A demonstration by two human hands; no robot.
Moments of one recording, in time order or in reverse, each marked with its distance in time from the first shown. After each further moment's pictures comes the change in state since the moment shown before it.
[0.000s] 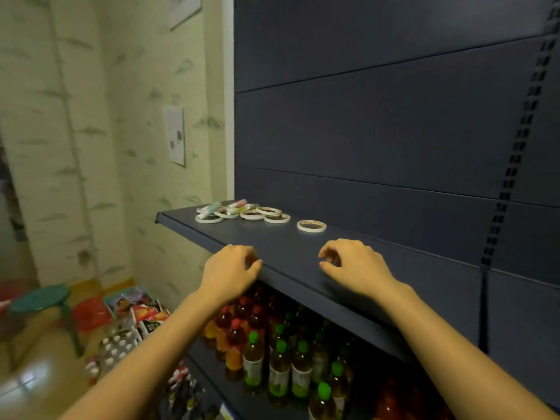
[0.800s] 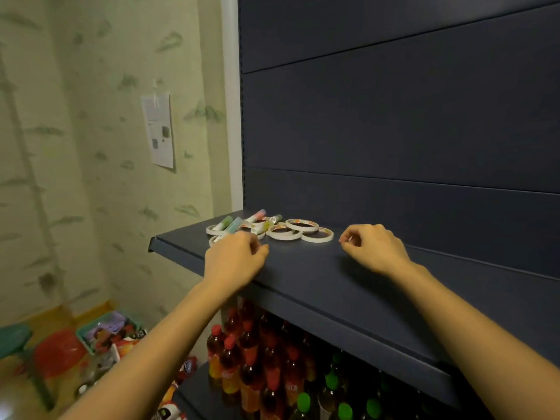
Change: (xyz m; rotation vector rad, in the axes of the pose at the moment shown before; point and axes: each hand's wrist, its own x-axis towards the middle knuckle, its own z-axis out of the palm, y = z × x) left_hand 0.164 -0.158 0.025 -0.067 0.010 -0.045; right_hand 0.210 -0.027 0.104 -0.033 0.089 0.251
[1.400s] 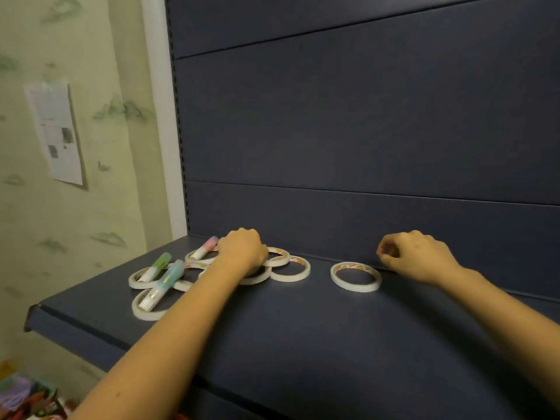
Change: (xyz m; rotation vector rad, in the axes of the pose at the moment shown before) left_hand 0.190 0.038 0.104 0.246 -0.344 0.103; right_hand 0.078 0.088 -0.013 -0.356 -0.033 0.248
